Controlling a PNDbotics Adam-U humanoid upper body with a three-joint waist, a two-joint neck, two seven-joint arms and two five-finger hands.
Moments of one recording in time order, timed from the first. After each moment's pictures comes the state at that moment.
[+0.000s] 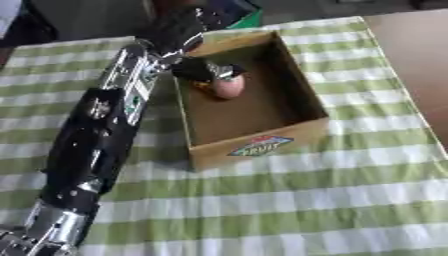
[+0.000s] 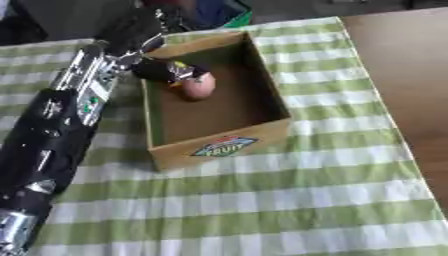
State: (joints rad) left arm -1.02 0.25 -0.03 -1.17 -1.28 -0.32 -0.10; right arm -0.41 -0.24 -0.11 -1.98 -0.33 -0.15 -0.19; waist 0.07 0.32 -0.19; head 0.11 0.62
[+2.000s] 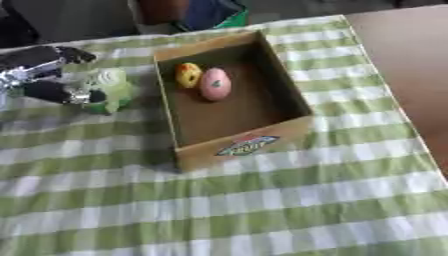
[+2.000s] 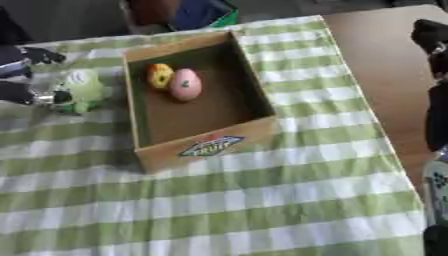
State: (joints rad) left arm -0.94 0.56 0.11 -0.93 -1.04 -0.44 -0.52; right arm -0.38 -0.25 -0.12 -1.98 -0.31 -0.14 -0.19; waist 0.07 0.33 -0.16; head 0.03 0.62
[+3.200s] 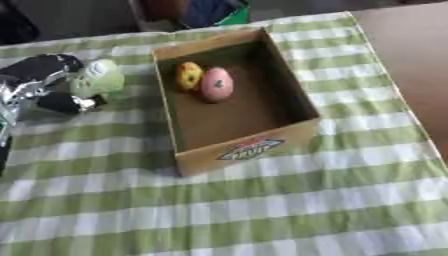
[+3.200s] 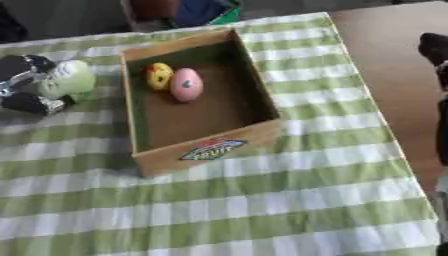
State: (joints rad) left arm -0.96 0.56 0.11 -0.86 -1.22 -0.37 -0.29; right arm -0.38 -0.25 -0.12 -1.98 -0.31 -0.13 -0.16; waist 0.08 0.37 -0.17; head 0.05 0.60
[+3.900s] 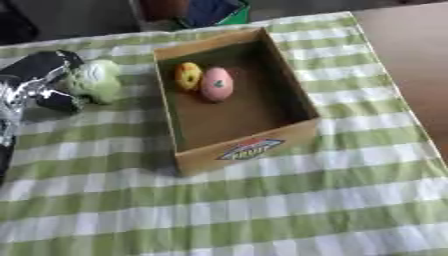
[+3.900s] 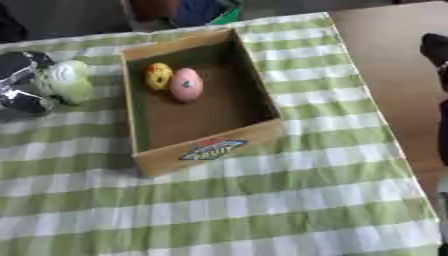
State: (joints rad) left arm -0.96 0.55 0.11 -0.87 -1.14 -0.33 -0.25; right arm -0.37 -0.25 -0.12 -1.98 -0.31 -0.12 -0.16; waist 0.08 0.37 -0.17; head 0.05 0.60
